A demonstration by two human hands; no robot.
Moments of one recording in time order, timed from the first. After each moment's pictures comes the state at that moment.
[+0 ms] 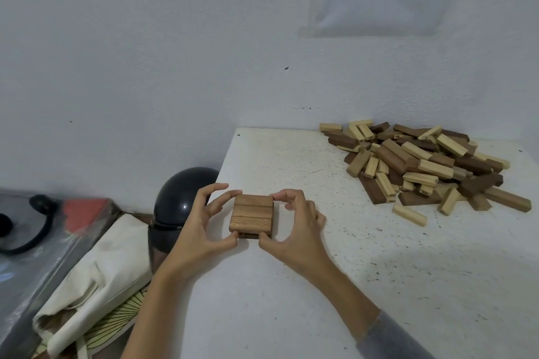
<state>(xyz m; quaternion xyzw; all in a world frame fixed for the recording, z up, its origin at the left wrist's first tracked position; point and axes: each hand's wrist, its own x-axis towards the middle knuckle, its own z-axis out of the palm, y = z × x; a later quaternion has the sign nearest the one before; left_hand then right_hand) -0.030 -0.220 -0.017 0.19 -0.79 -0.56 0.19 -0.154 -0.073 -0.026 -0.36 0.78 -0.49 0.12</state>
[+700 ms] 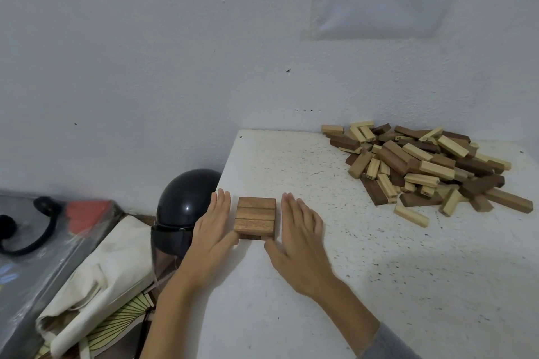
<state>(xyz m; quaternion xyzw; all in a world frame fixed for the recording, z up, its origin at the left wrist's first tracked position) -0.033 -0.204 -0.025 0.26 -0.89 -0.37 0.10 -0.147 -0.069 -0.036 -0.43 0.86 -0.26 0.09</state>
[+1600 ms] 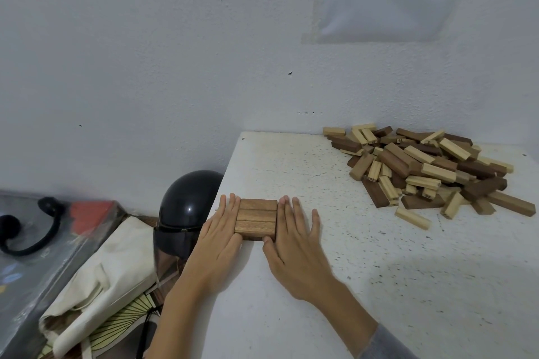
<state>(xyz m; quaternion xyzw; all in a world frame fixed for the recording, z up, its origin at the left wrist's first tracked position) -0.032 -0.202 -0.034 0.22 -0.93 -0.27 0.08 -0.142 -0.071 -0.043 -0.47 0.86 -0.17 0.06</state>
